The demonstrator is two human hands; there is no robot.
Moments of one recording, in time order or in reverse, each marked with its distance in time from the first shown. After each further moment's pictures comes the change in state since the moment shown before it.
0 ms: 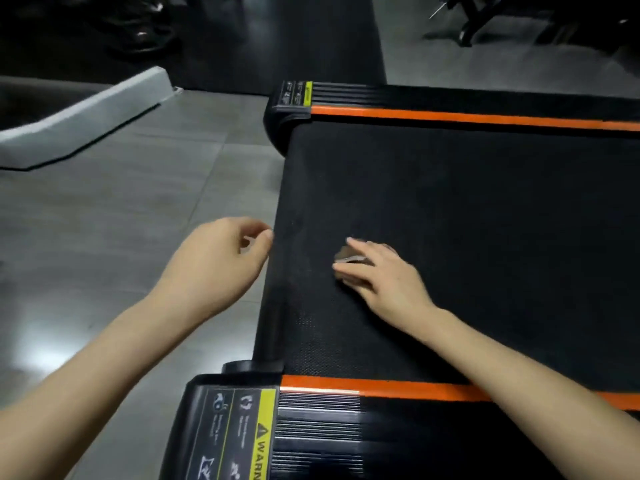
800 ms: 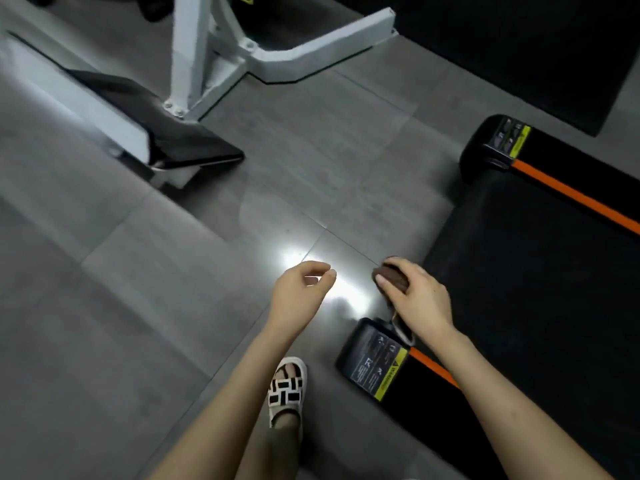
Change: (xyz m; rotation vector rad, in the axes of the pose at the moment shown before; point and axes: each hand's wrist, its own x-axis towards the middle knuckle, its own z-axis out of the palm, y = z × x) left_hand -0.111 -0.060 -0.230 -0.702 0.130 -0.826; right_hand 0.118 -0.301 -0.147 0.262 -0.561 0.212
